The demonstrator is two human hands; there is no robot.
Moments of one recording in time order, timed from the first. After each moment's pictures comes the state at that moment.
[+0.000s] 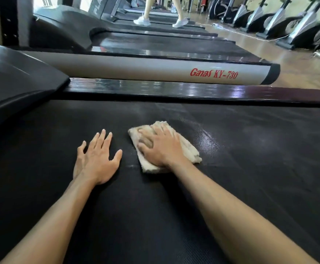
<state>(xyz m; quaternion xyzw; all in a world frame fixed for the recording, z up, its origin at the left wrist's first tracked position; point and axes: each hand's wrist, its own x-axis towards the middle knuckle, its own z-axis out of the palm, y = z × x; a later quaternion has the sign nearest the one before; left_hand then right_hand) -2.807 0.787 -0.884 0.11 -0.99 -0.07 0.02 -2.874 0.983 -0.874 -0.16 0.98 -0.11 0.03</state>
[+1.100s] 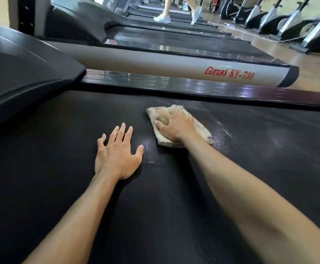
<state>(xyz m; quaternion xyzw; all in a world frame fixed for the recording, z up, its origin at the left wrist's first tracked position) -2.811 0.783 -0.891 0.10 -0.99 -0.08 0.04 -2.949 0.951 -0.873 -0.13 0.99 -0.07 0.01</state>
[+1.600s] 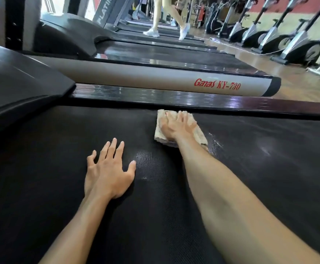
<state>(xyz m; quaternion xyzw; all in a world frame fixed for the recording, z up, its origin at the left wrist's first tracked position) -2.812 0.782 -0.894 0.10 -0.99 -0.09 0.05 -2.996 0.960 -0.868 0.00 0.99 -0.11 0.02</state>
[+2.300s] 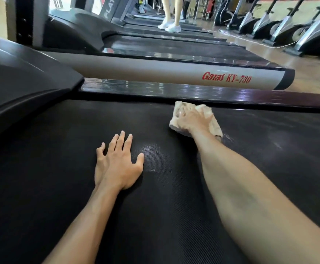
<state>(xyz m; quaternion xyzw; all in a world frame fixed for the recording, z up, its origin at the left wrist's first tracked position) -2.813 0.785 -0.895 0.10 -0.99 -0.09 0.05 -2.983 0.980 -0.849 0.00 1.00 -0.05 0.00</state>
